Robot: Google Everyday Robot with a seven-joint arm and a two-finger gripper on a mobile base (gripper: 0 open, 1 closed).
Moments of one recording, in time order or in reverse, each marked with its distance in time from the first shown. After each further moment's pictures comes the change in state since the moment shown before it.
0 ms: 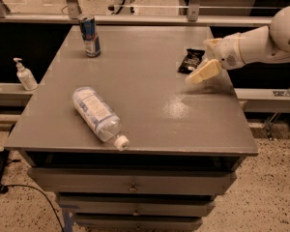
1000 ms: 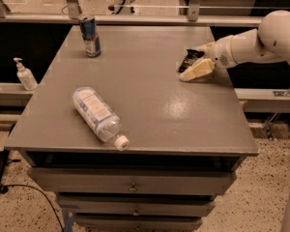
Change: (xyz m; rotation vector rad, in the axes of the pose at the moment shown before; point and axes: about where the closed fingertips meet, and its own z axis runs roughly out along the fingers) arm 0.016 -0.030 0.031 0.017 0.018 0.065
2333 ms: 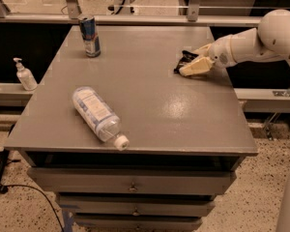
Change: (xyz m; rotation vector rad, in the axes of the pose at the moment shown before) arm -0.001 -0.003 0.002 -0.012 -0.004 0.030
